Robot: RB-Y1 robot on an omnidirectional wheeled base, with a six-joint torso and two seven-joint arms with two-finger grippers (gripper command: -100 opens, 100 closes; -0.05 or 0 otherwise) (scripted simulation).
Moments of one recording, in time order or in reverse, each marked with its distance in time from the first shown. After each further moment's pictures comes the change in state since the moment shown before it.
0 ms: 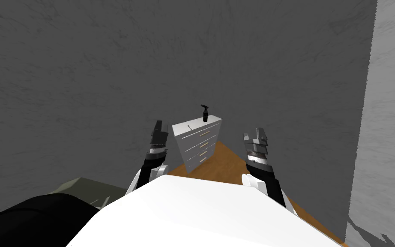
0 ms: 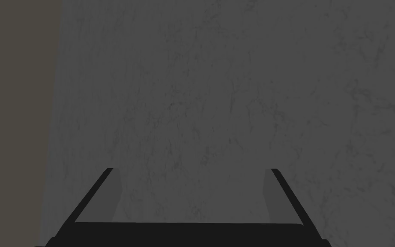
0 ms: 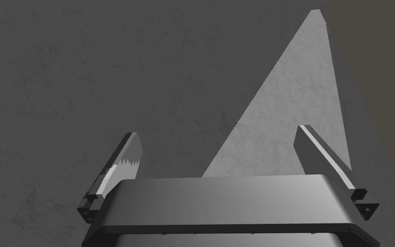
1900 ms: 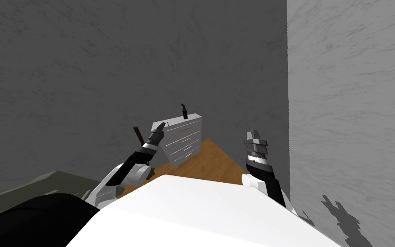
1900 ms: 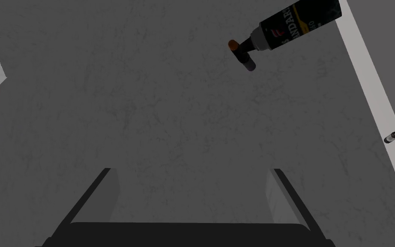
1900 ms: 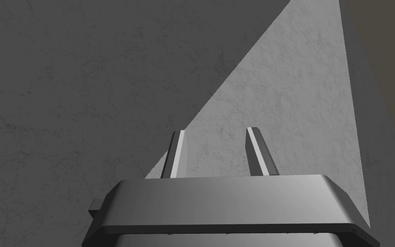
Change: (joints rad) left arm 0.029 0.405 0.191 -0.064 0.270 0.442 -0.072; right arm 0.000 0.000 0.000 0.000 0.000 0.000 0.000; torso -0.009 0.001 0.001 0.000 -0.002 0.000
